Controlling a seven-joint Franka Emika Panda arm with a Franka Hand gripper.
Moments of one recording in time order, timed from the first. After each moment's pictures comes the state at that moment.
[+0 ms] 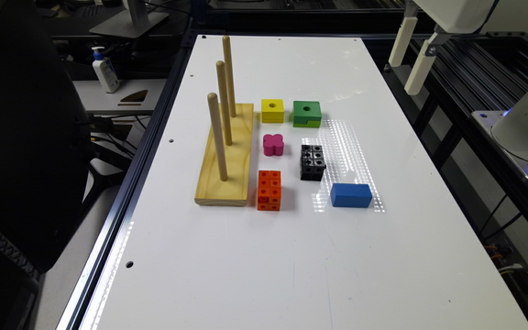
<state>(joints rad) -0.01 -0.55 0.00 -2.92 0.00 2.38 0.78</state>
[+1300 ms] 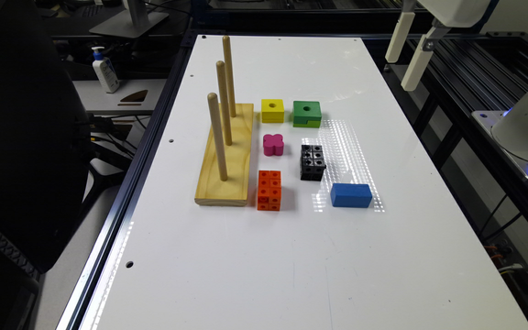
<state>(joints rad) -0.01 -0.55 0.00 -2.90 0.00 2.38 0.78</state>
